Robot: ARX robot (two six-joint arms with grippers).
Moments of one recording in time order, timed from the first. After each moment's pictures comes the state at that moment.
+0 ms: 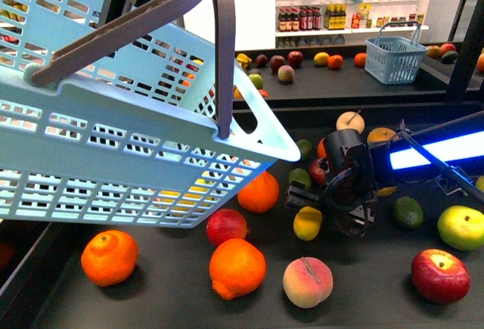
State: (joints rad) left arm -0.36 1.65 1.27 0.12 0.40 -0.97; right arm 0.14 3.06 2.44 -0.32 -0.10 0.47
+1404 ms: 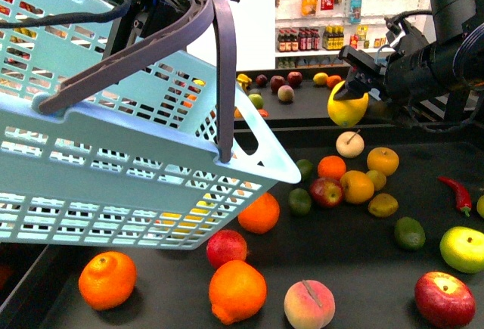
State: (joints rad) left arm -0.36 1.65 1.27 0.12 0.40 -0.97; right arm 0.07 2.07 1.54 0.07 -0.31 0.51
